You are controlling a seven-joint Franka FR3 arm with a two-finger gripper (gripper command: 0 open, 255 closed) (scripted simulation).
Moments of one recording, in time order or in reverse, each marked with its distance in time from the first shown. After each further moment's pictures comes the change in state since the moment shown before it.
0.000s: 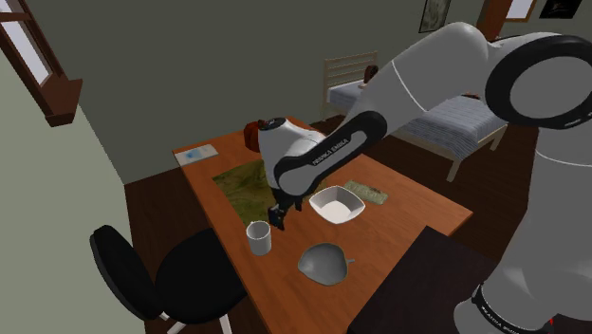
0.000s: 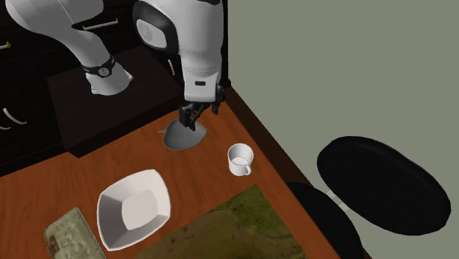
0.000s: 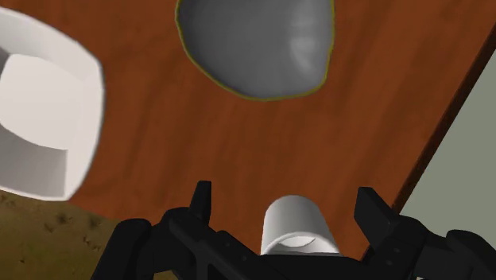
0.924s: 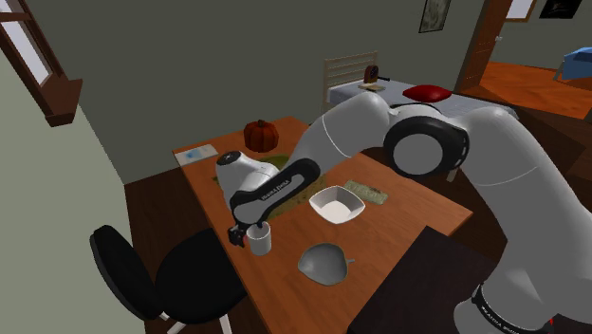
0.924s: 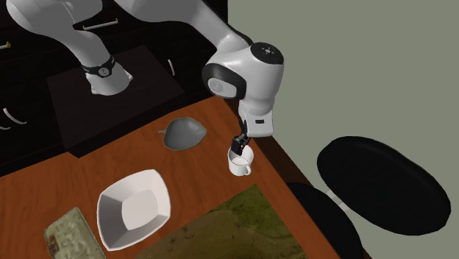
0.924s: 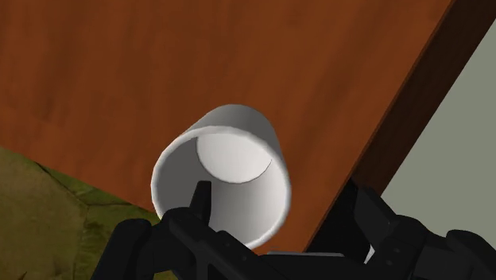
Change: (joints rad) arm 0.131 0.507 -0.030 0.545 -0.093 0.001 0.064
